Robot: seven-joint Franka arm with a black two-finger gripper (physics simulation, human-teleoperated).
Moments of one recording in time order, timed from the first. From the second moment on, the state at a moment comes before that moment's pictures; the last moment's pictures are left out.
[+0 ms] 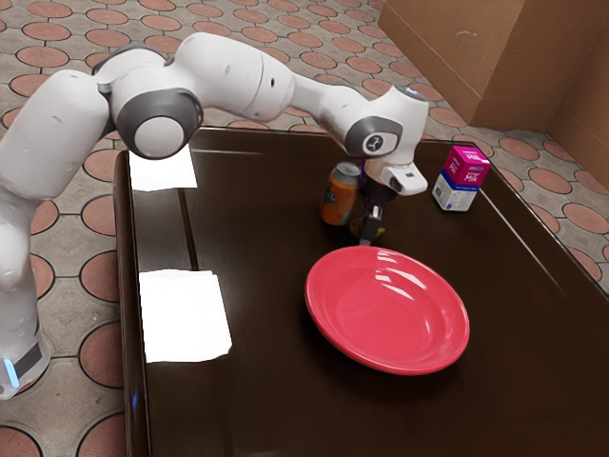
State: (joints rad) arm 0.04 0.51 0.09 -1.41 -0.12 1.91 0.58
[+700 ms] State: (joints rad) arm 0.02 0.49 -0.13 -1.22 -0.11 1.84 0.53
